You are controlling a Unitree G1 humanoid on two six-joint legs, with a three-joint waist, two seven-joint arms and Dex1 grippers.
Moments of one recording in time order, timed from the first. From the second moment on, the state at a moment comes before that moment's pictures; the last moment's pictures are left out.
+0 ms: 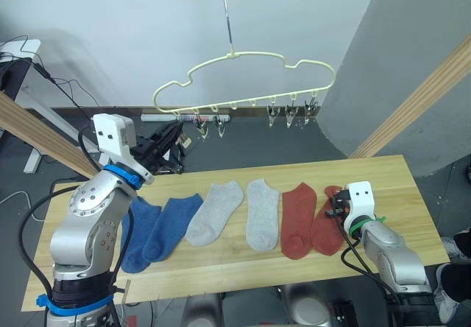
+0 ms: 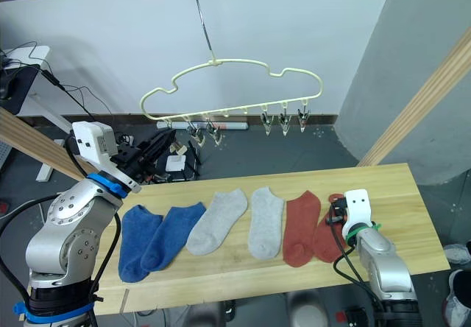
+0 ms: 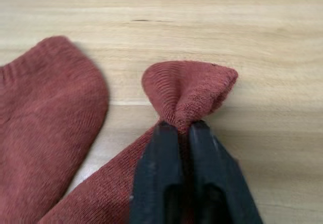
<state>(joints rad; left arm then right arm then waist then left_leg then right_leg) -0.22 0.49 0.25 -0.40 -0.51 0.48 -0.43 -0.04 -0.32 -0.06 -0.07 0.15 0.54 0.24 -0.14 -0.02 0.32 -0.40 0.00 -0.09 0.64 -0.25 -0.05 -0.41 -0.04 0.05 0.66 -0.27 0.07</state>
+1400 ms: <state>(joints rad) -0.29 0.58 0.32 -0.42 -0.85 0.76 -0.46 -0.69 -0.23 0.49 0.08 -0.10 0.14 0.85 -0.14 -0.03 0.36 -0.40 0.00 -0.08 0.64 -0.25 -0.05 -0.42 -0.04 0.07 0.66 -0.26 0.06</state>
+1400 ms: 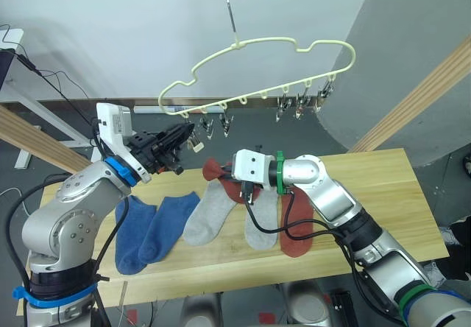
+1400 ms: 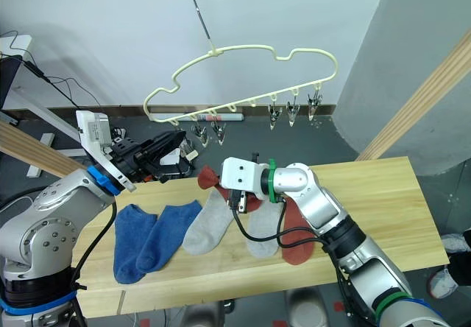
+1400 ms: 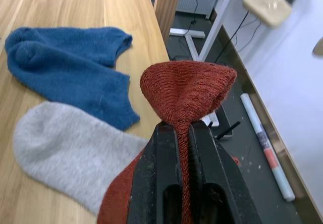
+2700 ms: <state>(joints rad) -0.21 0.61 0.30 -0.43 -0.83 0.75 -0.46 -0.73 -0.14 0.47 0.15 -0.10 0.04 0.79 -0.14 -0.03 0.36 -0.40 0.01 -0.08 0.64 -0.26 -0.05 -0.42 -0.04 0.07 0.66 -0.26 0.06</state>
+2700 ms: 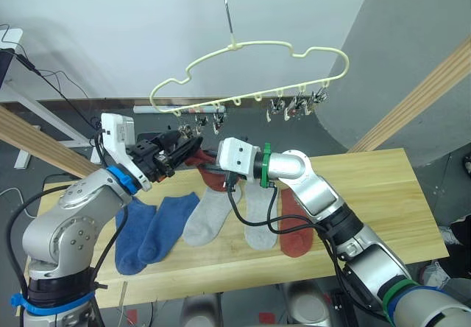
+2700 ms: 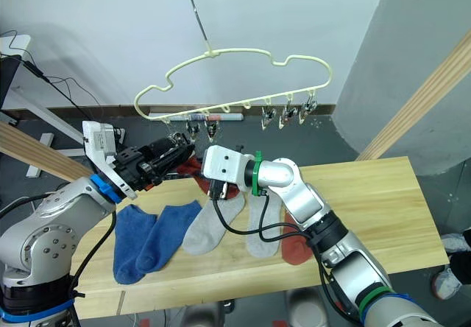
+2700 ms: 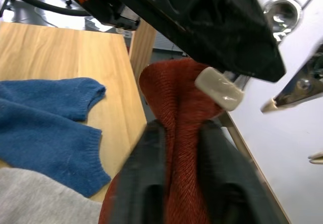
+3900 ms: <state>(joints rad) -0.10 0.28 0.07 -0.44 -0.27 0.23 -0.30 -0.48 -0.74 -0.10 -0.59 0.57 0.80 0.84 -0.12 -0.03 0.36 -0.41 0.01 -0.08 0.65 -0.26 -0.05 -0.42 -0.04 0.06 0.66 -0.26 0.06</state>
